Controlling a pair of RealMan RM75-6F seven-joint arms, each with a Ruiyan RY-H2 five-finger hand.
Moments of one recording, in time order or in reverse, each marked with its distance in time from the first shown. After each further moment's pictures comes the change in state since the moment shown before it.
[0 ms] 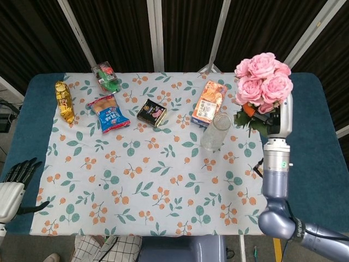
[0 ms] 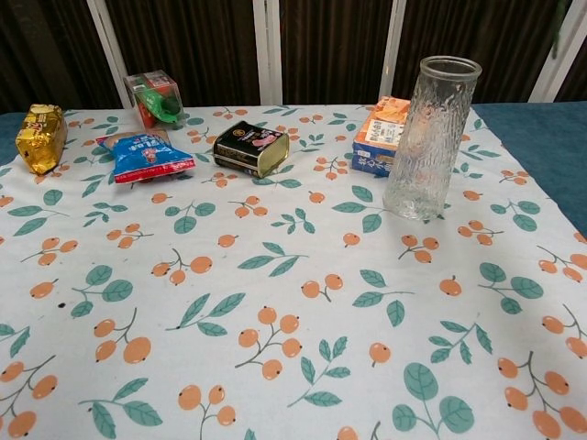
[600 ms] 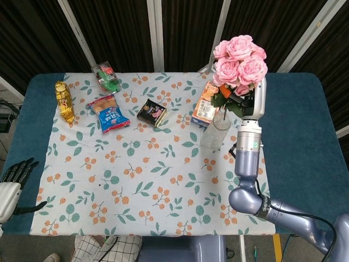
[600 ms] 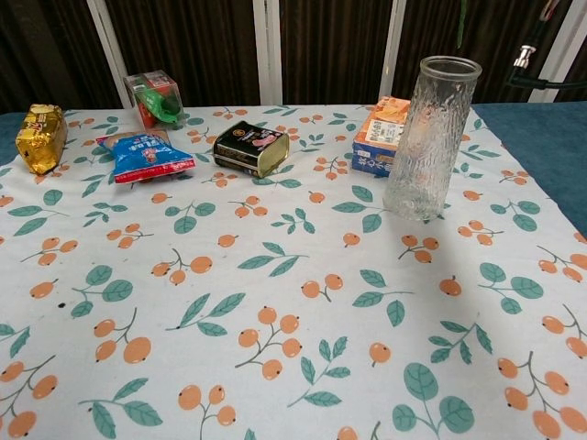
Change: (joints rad) left arm 0.002 0.018 0.003 0.002 -0.009 -0.008 -0.043; right arm 0.200 -0.178 0.047 0.271 0.023 -0.020 0.065
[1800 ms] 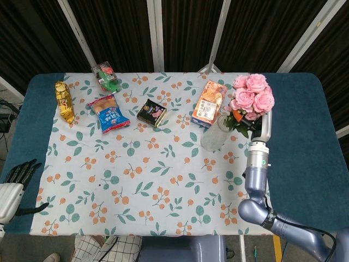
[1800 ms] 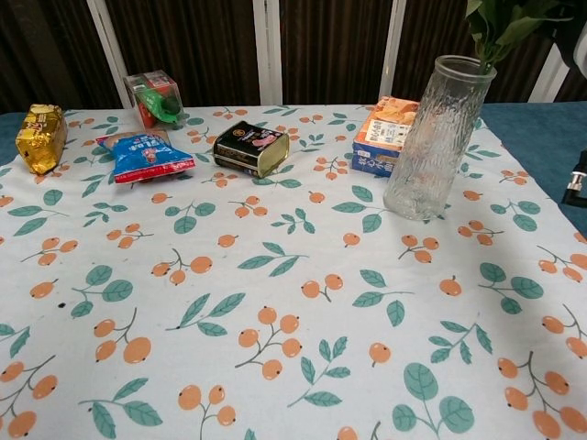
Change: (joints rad) left arm -0.004 0.001 0.007 -0.014 0.008 -0.012 0.008; right arm -0.174 -0.037 -0.141 0.054 0.050 -0.033 0.044
